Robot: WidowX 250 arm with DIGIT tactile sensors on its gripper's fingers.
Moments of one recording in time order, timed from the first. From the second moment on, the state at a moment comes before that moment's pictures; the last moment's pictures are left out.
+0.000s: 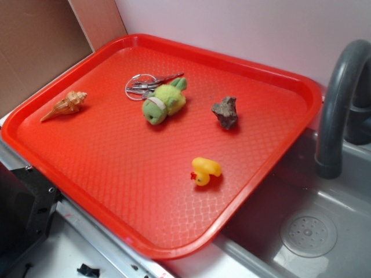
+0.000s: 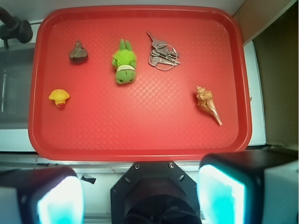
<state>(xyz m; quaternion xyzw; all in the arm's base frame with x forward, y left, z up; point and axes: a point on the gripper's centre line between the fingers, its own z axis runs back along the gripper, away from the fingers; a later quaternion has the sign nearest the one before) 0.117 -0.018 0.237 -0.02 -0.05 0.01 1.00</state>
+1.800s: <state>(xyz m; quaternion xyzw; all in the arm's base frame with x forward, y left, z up) 0.277 -0.123 0.067 -0.02 -0.07 0.33 0.94</state>
